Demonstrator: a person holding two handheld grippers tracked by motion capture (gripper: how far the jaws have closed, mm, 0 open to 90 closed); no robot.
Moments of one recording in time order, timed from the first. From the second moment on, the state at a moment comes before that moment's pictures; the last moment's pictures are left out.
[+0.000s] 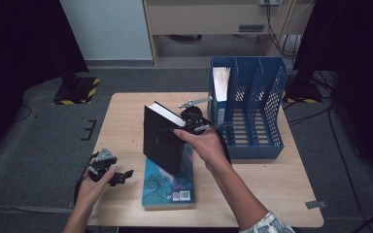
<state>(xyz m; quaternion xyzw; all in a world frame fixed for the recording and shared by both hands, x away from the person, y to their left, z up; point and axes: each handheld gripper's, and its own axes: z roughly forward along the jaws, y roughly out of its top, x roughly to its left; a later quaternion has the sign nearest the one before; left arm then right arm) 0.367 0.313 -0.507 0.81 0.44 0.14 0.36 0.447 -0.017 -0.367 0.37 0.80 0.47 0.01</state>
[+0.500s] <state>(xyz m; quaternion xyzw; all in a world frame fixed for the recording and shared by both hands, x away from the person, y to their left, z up) 0.367 0.315 -0.508 0.81 0.44 0.14 0.35 0.457 -0.024 -0.370 0.41 0.77 0.49 -0.02</state>
